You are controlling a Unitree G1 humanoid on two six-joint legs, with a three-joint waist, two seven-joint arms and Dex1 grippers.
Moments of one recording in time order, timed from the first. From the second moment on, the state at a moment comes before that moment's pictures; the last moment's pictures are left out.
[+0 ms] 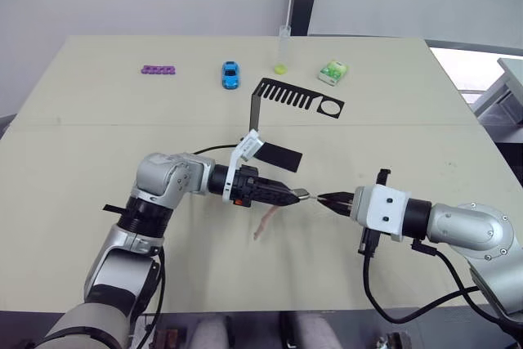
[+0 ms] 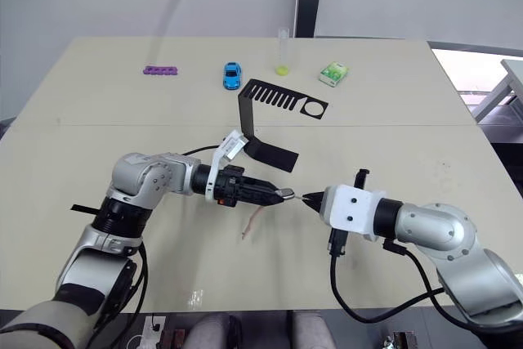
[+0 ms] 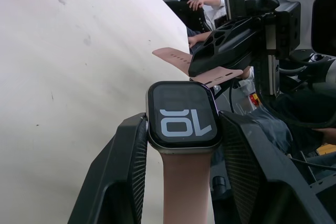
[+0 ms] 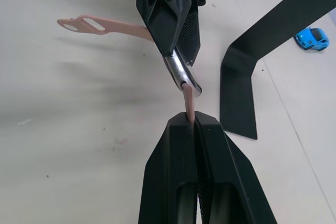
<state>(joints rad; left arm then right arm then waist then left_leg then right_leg) -0.81 0.38 -0.18 0.14 -0.60 1.18 -1.07 -0.14 -0.91 0.03 -0.70 0.19 0.37 0.82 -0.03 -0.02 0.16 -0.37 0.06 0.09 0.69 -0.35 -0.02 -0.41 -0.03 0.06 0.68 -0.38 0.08</state>
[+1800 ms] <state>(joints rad) -0.83 0.29 -0.08 0.17 -0.63 1.21 -0.95 -0.22 -0.85 0.04 -0.66 0.01 0.39 0.82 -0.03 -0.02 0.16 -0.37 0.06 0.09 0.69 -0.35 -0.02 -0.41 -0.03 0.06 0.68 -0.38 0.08</state>
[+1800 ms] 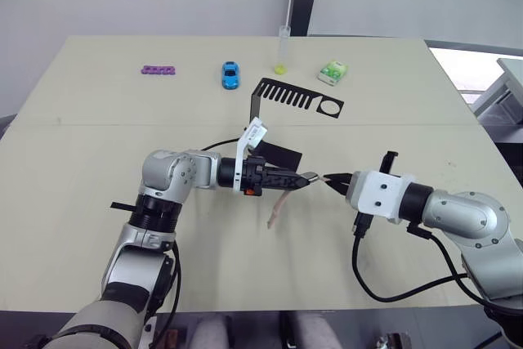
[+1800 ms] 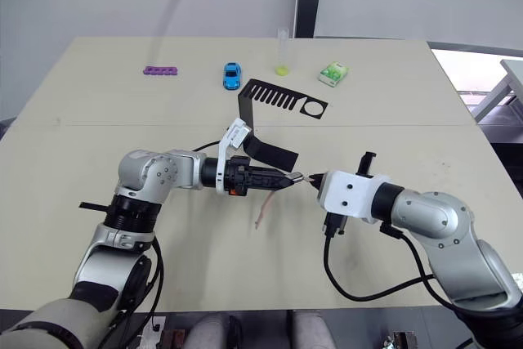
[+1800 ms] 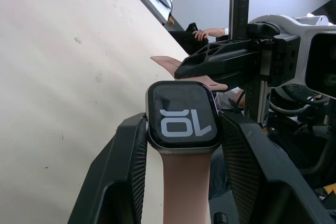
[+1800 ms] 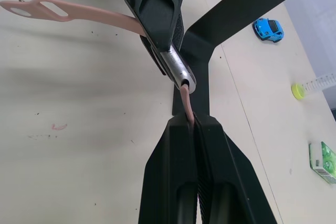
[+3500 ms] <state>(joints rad) -0.83 0.27 -0.06 0.17 -0.63 1.23 -0.91 -0.25 -0.83 0.07 -0.64 -0.01 0.40 0.82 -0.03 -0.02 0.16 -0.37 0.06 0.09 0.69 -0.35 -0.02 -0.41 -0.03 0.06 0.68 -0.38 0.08</state>
